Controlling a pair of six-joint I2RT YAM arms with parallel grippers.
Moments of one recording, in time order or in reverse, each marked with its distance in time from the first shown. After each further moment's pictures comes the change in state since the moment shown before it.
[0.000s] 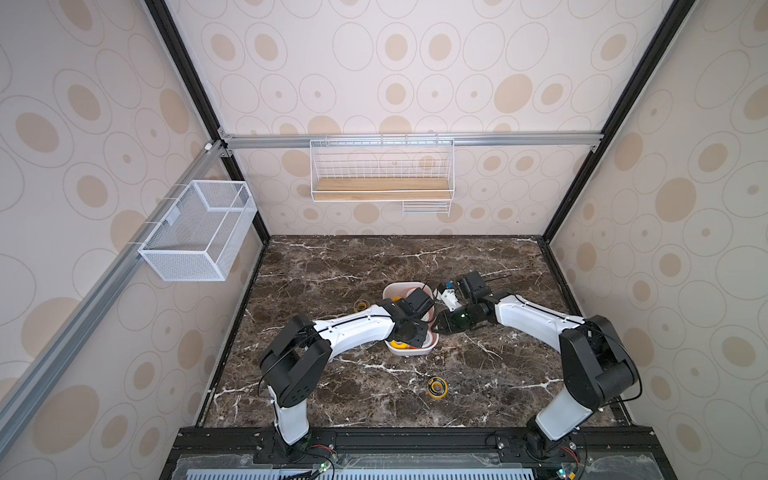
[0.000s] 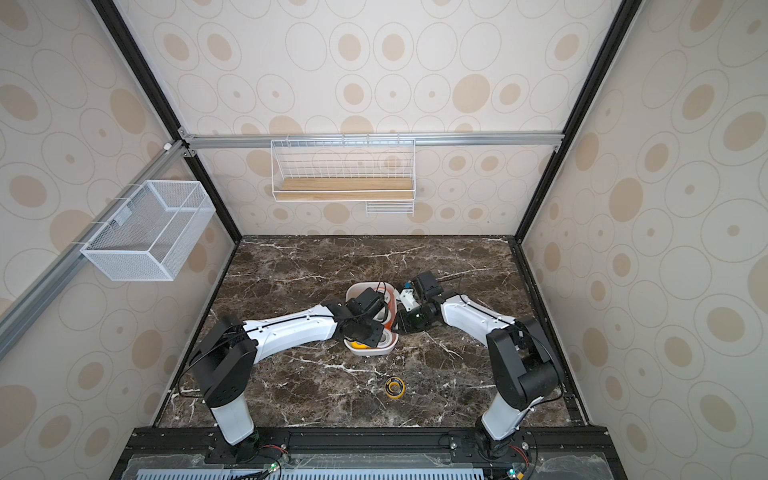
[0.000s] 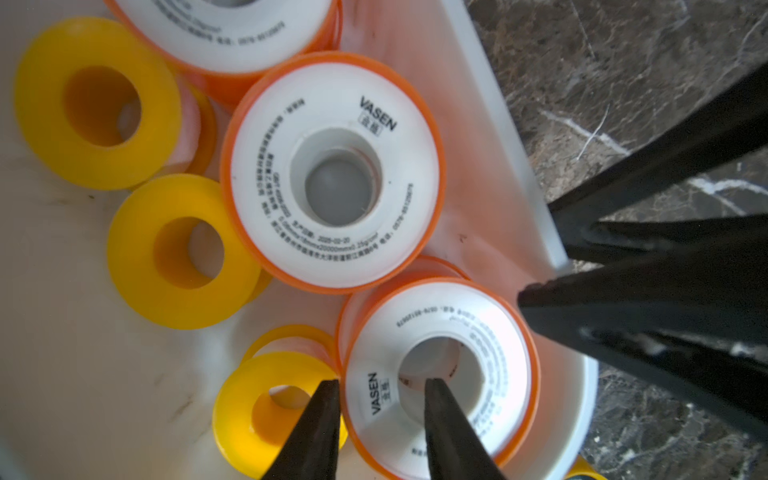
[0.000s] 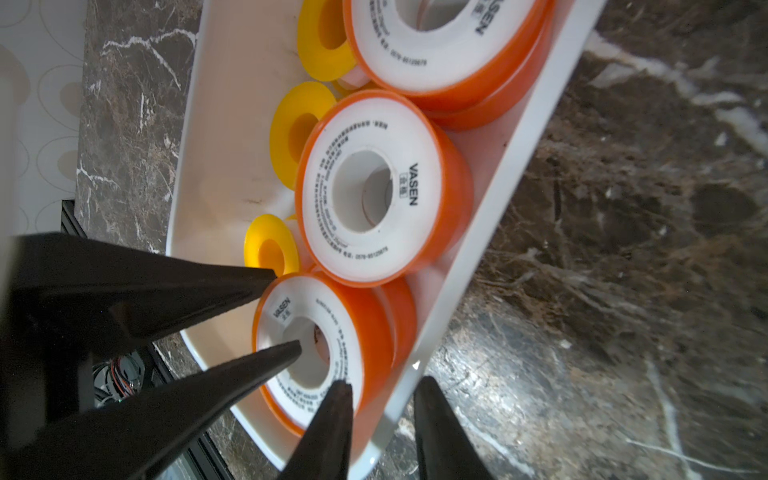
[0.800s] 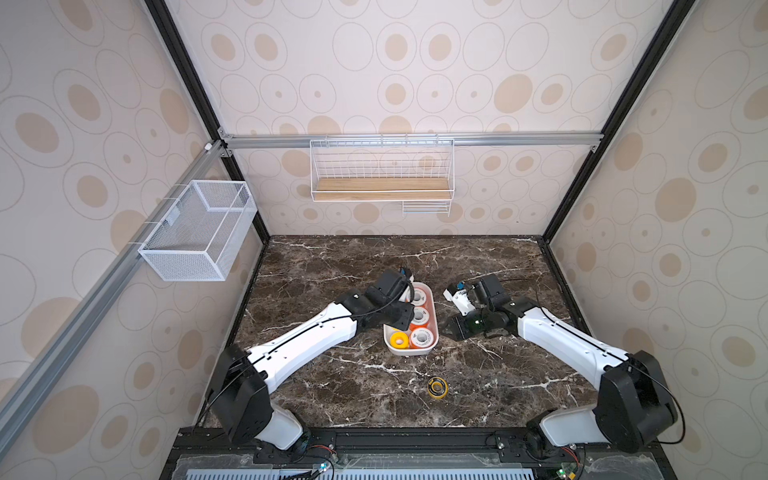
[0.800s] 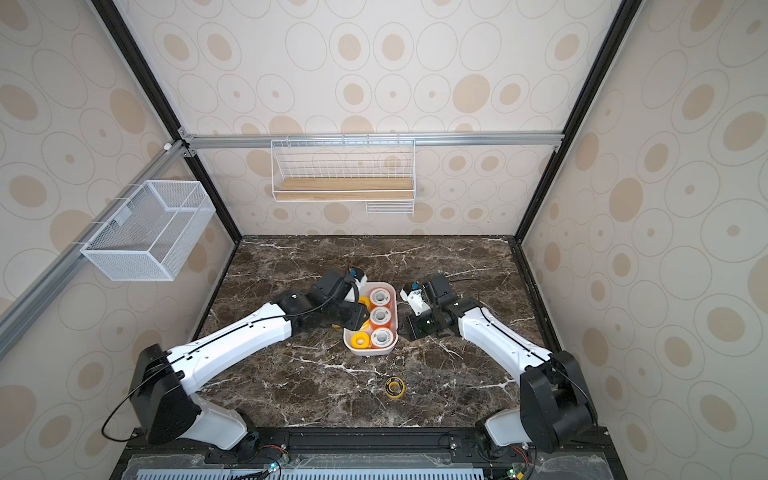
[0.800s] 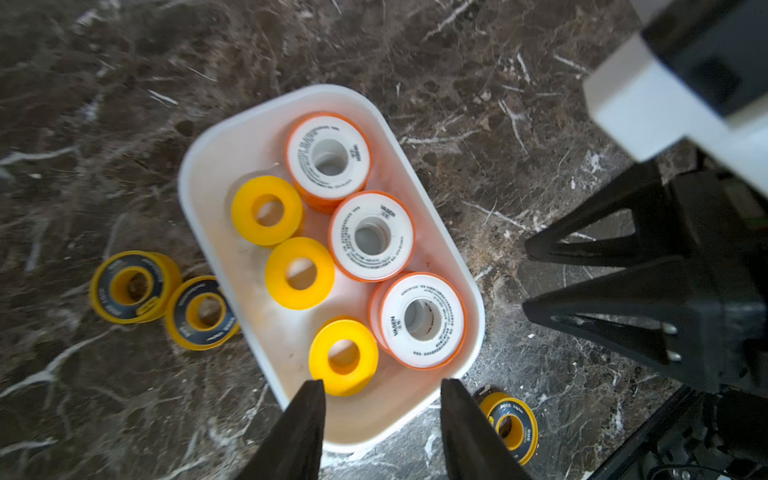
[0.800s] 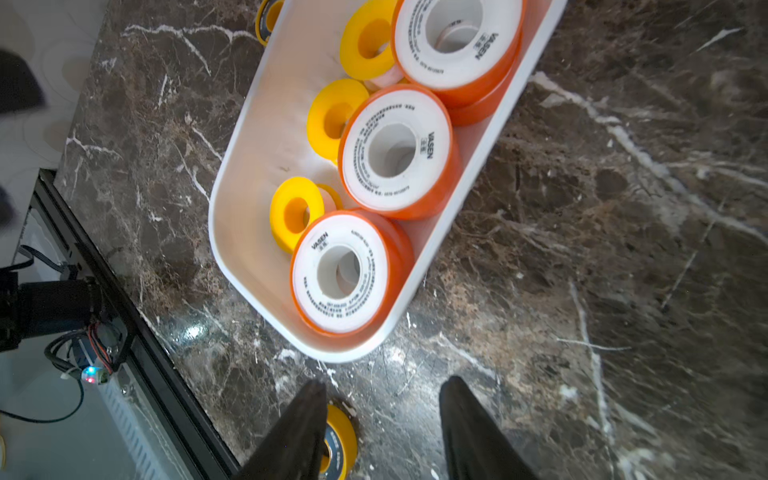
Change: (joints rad) left arm 0.121 -0.356 -0.009 -0.089 0.024 0.103; right arm 0.000 -0.280 -0.103 -0.094 0.089 -0.090
